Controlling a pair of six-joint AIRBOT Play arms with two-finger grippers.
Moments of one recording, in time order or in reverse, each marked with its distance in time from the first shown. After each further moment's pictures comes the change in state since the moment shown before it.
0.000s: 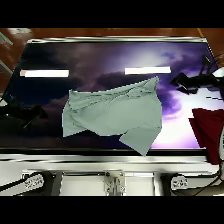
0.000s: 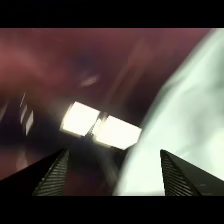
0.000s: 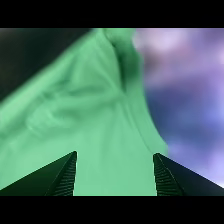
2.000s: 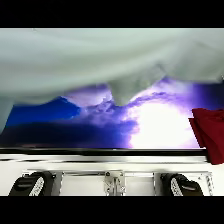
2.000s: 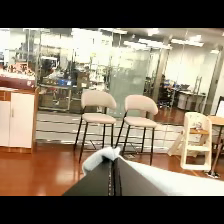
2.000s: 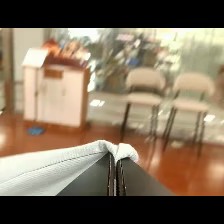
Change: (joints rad) left arm -0.309 0.813 0.690 0.064 0.333 0.053; right arm 0.122 0.934 0.185 0.008 -0.356 -0.240
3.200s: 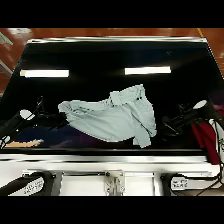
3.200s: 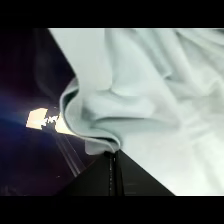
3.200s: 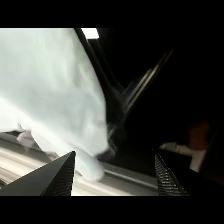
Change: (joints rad) left arm 0.000 -0.727 -0.978 -0.362 0.066 0.030; right arm -0.109 -0.901 -0.730 -0.037 0.549 0.113
